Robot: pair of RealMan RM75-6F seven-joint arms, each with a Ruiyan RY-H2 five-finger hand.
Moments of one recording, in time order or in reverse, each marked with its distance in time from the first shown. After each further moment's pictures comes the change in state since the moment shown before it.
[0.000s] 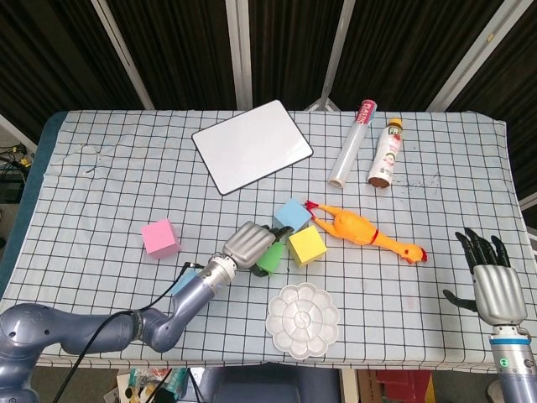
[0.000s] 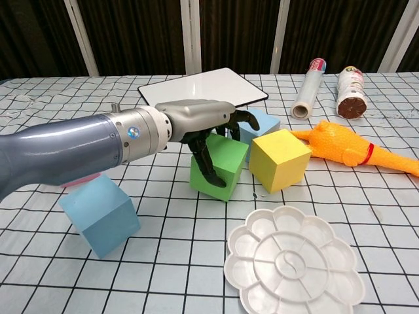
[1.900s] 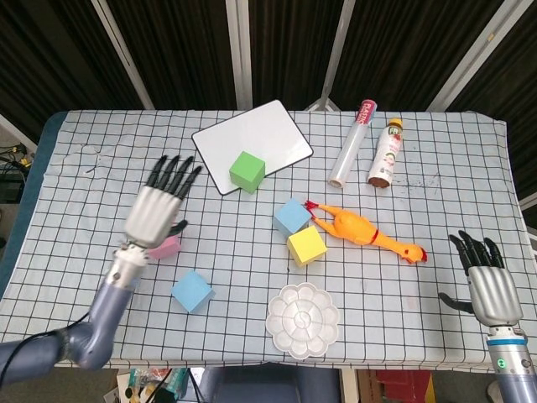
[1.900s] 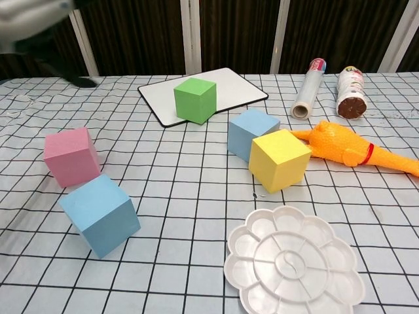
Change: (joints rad) left arm 0.379 0.355 0.067 -0.259 0.304 0.549 0.176; right arm 0.007 0.007 -0.013 -0.019 -0.005 -0.012 -0.004
